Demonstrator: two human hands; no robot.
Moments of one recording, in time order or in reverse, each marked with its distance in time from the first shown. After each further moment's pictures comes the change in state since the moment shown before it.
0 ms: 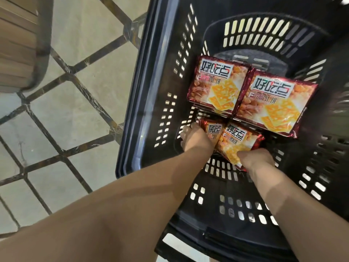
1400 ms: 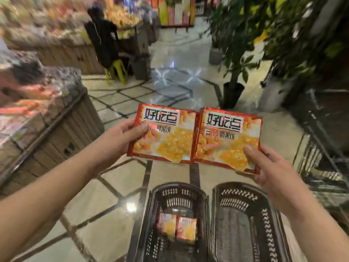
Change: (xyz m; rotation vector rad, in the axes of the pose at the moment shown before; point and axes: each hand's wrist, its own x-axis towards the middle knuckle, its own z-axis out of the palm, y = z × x) left_hand -0.616 0.072 -0.588 -0.688 -0.275 1.231; right_hand -0.670 0.150 -0.487 1.028 0.028 -1.222
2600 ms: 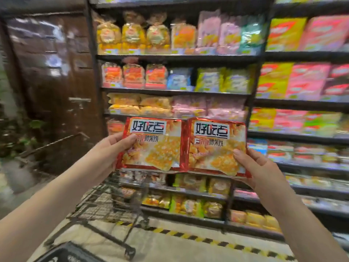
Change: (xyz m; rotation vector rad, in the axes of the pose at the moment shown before) left_hand -0.303 0.147 0.469 -0.132 -1.214 0.204; right_hand -0.701 -0.068 -0.113 -0.041 1.397 -0.404
